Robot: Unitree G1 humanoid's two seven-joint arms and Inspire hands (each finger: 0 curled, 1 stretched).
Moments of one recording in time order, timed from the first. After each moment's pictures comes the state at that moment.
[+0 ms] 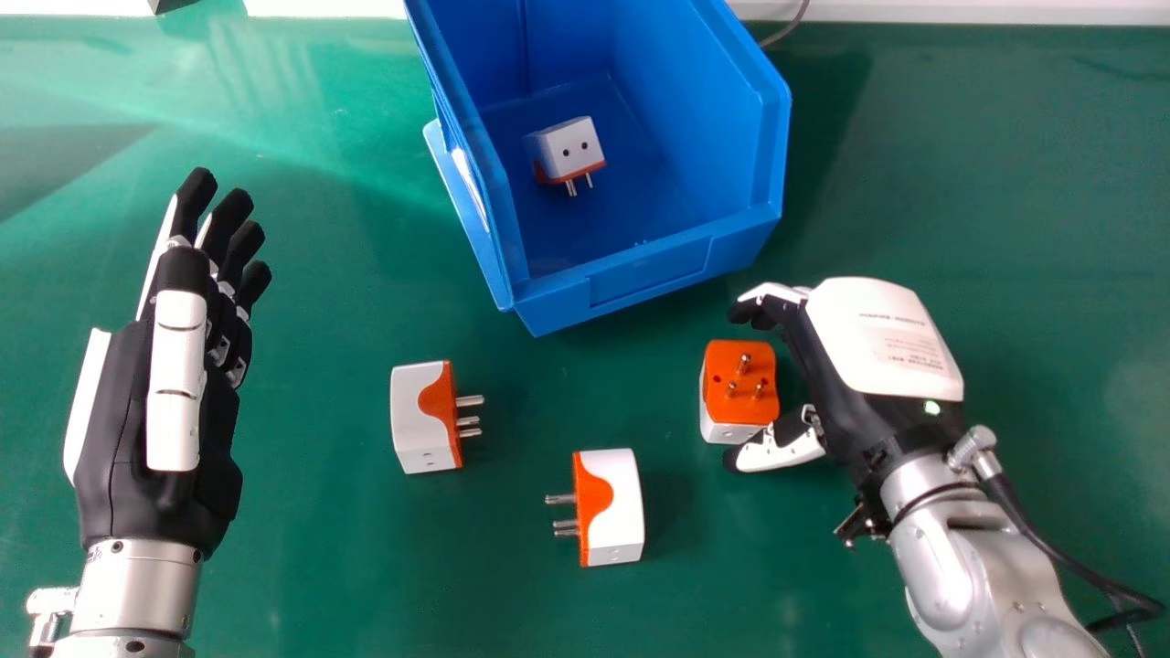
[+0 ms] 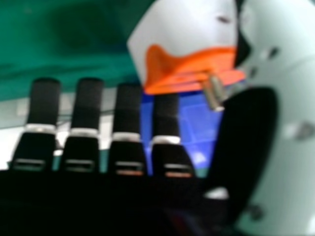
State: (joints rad) left arm 0.19 0.14 0.29 -0.01 -0.33 -0.31 -0.33; right arm -0.14 -0.32 0.34 0.17 -0.88 0.12 -0.13
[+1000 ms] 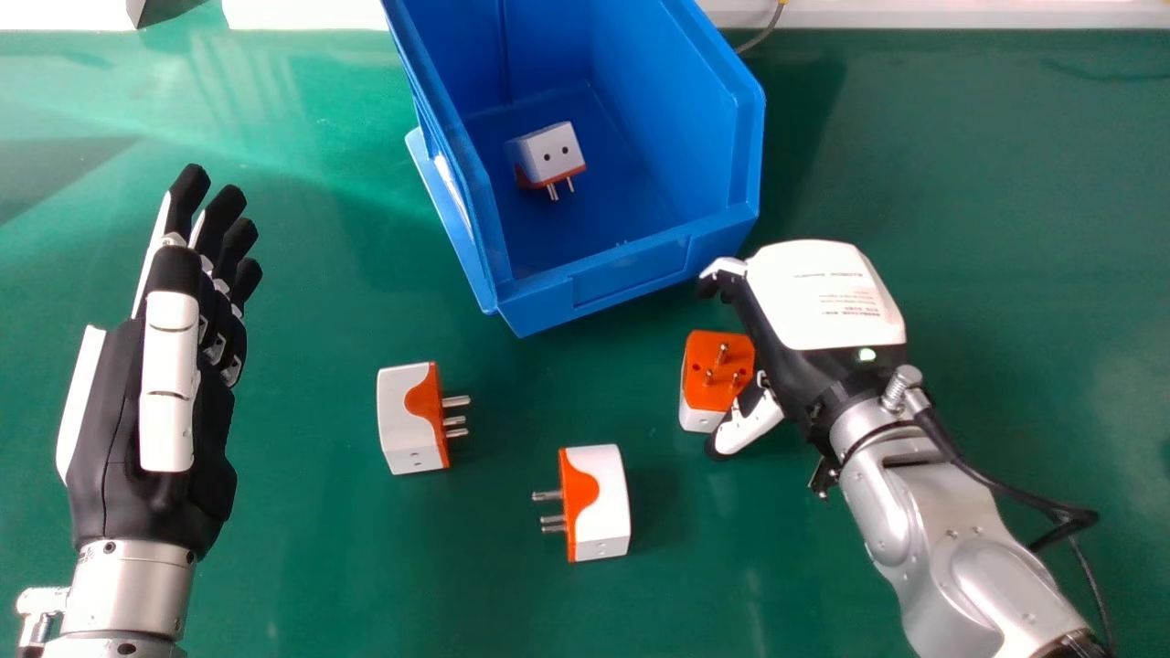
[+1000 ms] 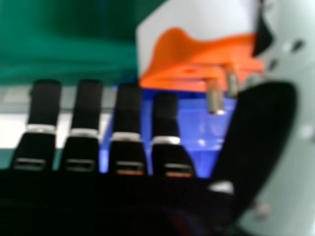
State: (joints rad) left arm 0.20 0.15 0.29 -0.04 -0.33 -0.30 -0.33; right arm -0.34 -0.32 0.51 0.37 -0.95 0.21 -0.16
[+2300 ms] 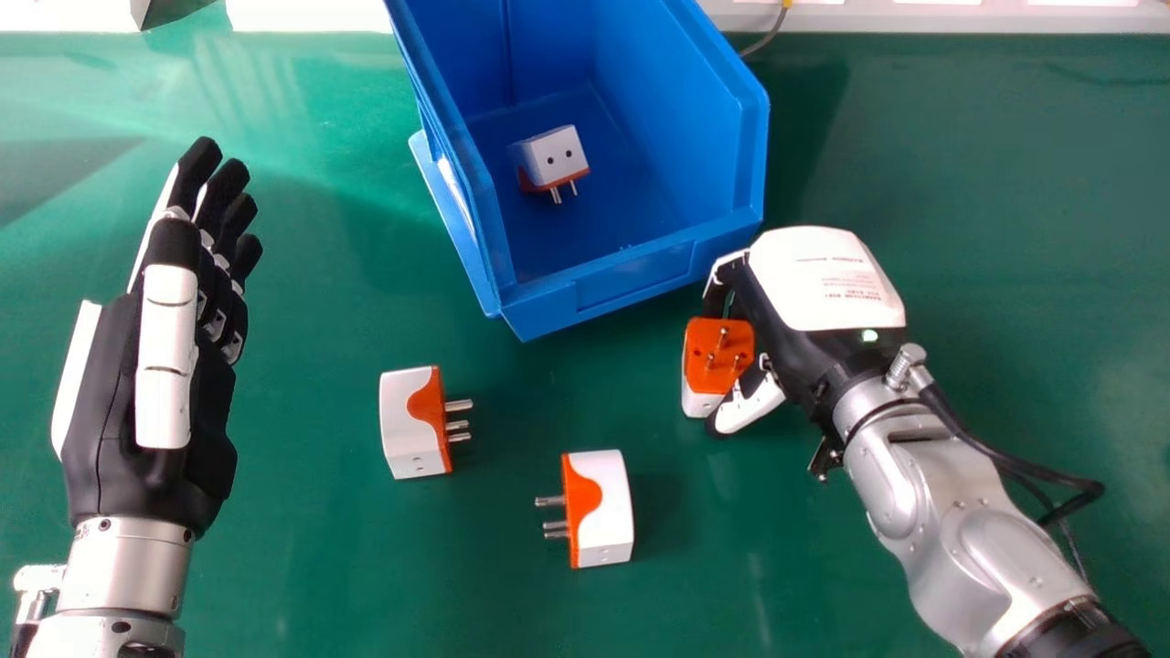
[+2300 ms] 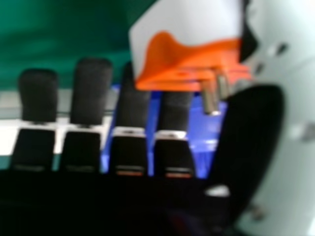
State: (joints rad) left arm 0.18 0.16 0.29 -0.10 -0.35 -0.23 -0.32; right arm -0.40 -0.33 0.49 0.42 -0.85 0.16 -0.12
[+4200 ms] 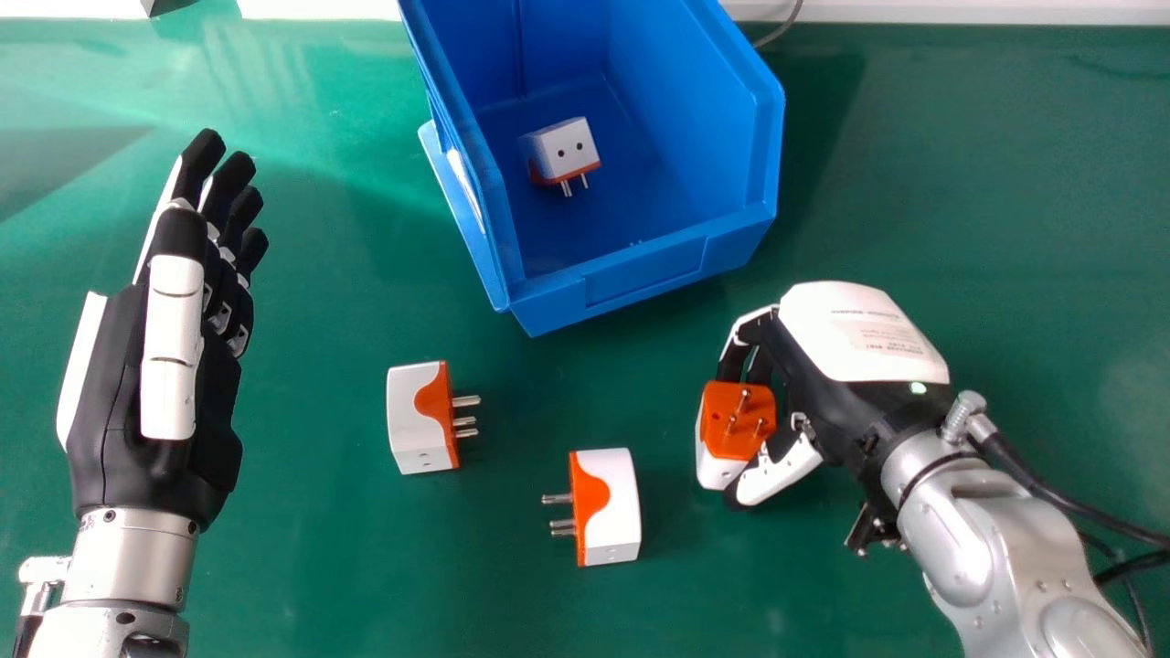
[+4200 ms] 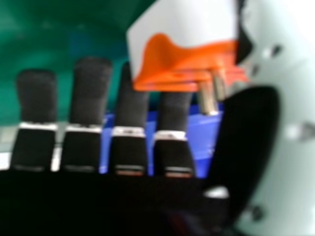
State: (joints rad) left arm 0.18 0.16 0.28 -0.12 -0.35 -0.21 -0.31; right arm -0.12 -0.41 0.41 -0.07 -0.85 0.25 0.18
